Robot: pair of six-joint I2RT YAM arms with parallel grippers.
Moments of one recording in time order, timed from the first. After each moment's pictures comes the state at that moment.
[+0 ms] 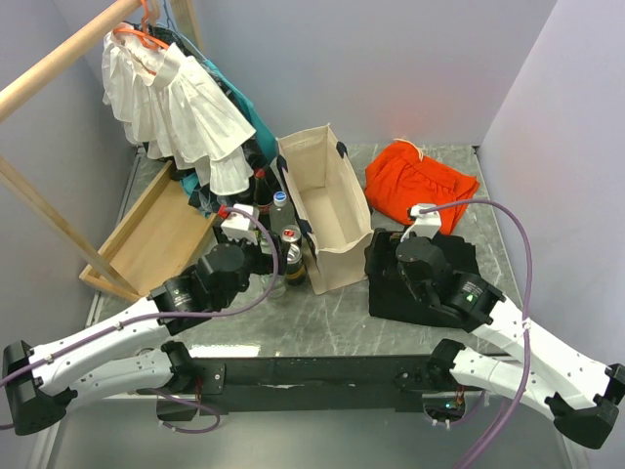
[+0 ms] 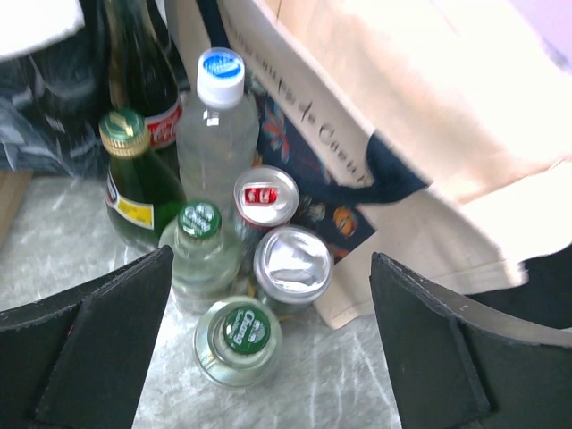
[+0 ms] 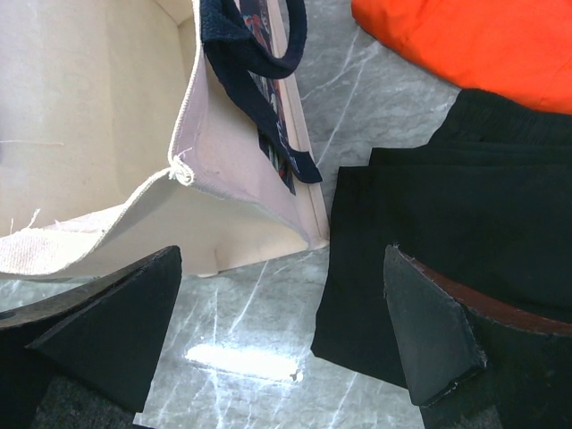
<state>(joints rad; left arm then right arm) -0.99 0.86 0.73 -0.14 -0.58 -0.40 0.86 0.78 0.84 -0.61 0.58 0.58</state>
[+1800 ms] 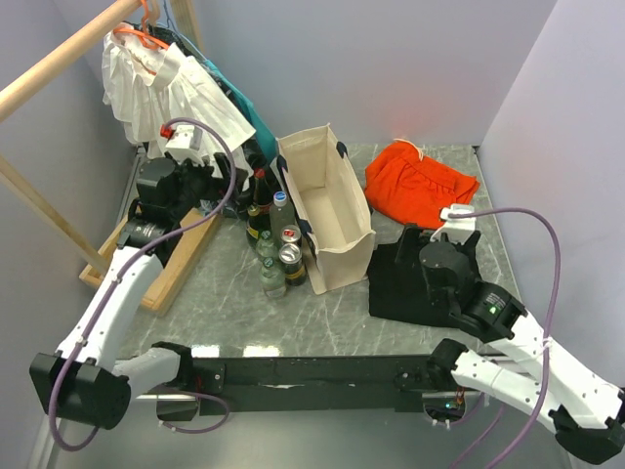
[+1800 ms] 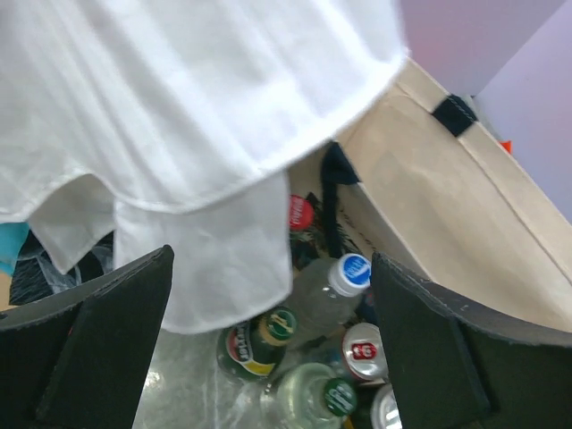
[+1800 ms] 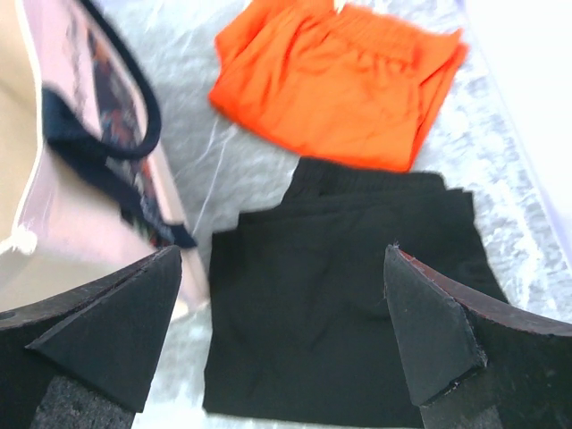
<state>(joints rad) -0.24 1.09 1.08 -0.13 0.17 -0.25 0.83 0.67 0.85 -0.67 0.88 0.41</state>
